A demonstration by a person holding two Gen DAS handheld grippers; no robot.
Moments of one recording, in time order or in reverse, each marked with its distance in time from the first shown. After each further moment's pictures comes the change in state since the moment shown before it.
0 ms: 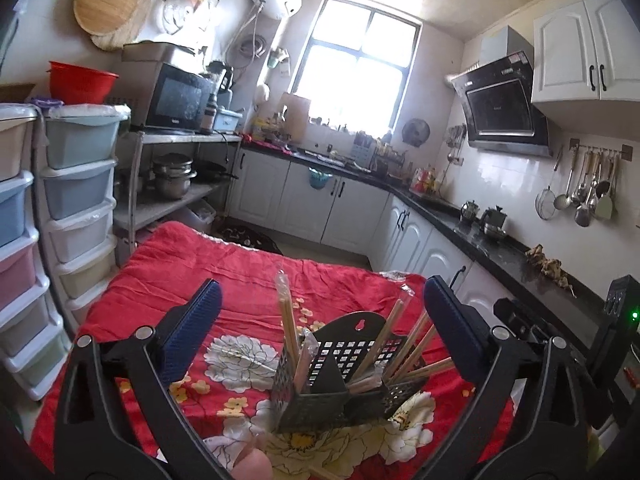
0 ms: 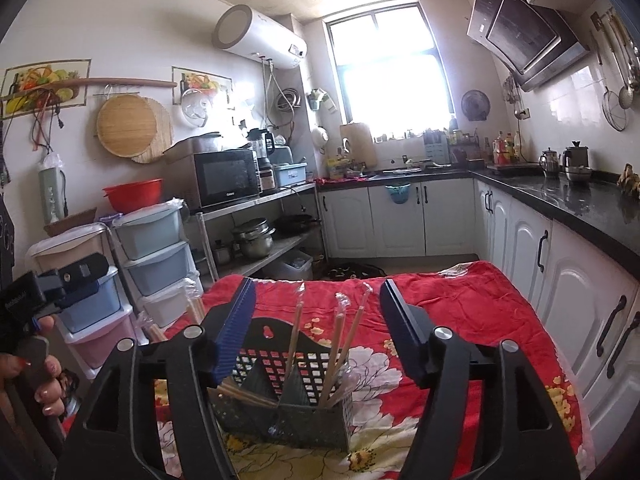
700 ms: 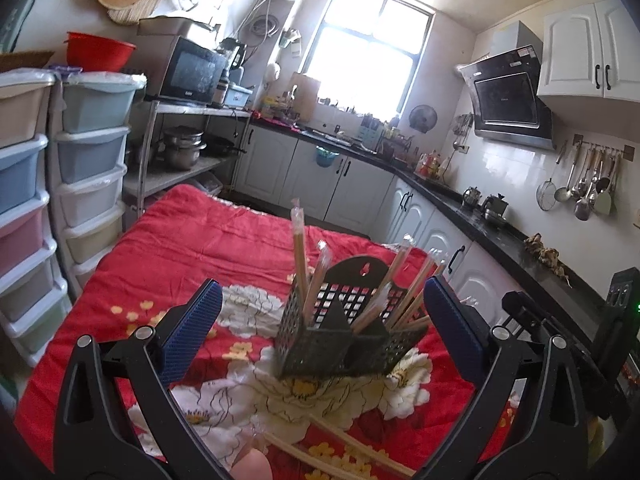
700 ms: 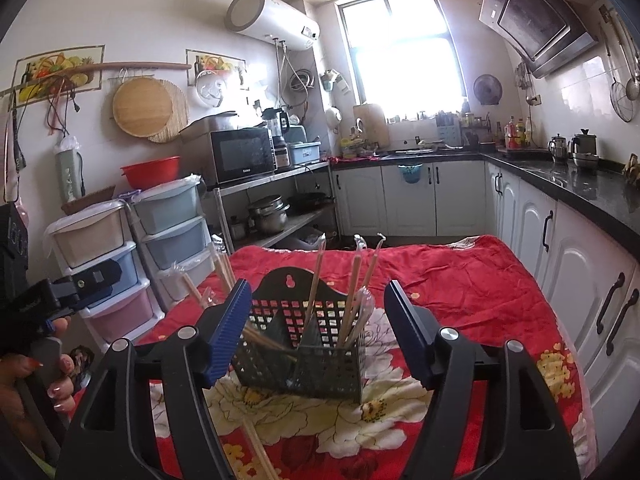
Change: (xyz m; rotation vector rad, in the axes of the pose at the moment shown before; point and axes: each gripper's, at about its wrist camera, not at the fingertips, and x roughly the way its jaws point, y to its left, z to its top) left arm -0.025 0.013 -0.042 -0.055 0.079 0.014; right arm -0.034 0.008 -0.024 -0.012 0.078 0.045
